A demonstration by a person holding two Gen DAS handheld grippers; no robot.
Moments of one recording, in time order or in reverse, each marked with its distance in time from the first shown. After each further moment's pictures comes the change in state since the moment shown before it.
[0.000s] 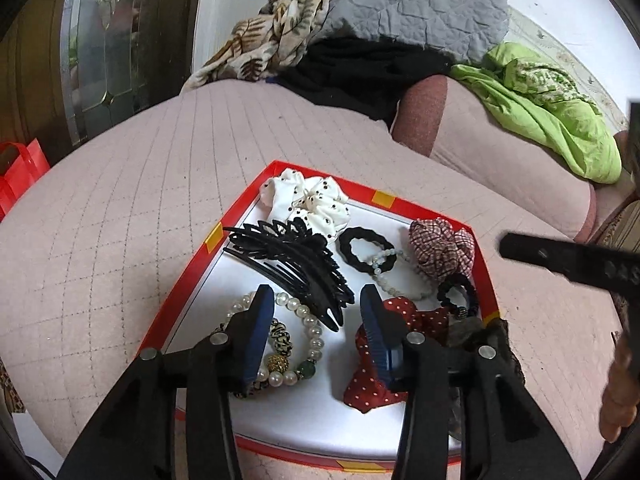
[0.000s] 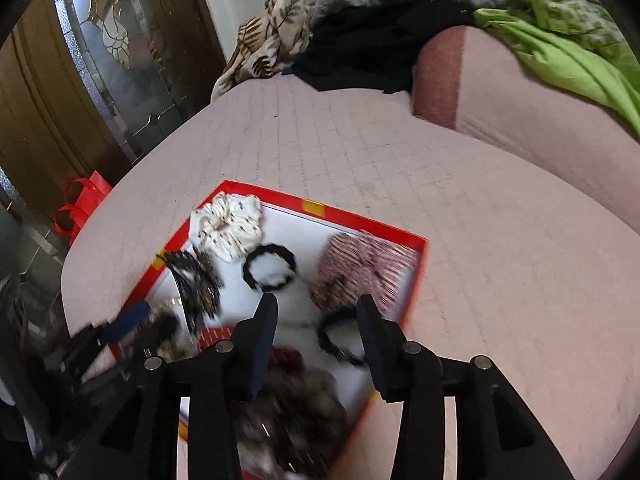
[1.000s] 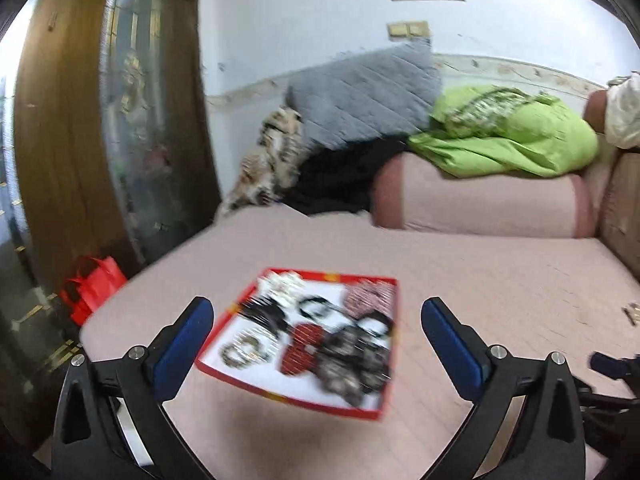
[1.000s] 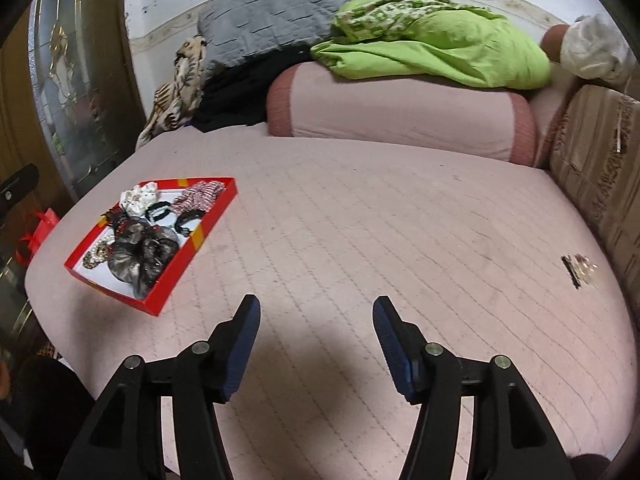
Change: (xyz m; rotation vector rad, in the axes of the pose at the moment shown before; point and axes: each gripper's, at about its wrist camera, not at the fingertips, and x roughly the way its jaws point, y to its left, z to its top) left arm -0.178 -0.170 -0.050 0.214 -0.335 0.217; right arm -0.161 -0.110 -0.200 0.165 -0.222 -0.270
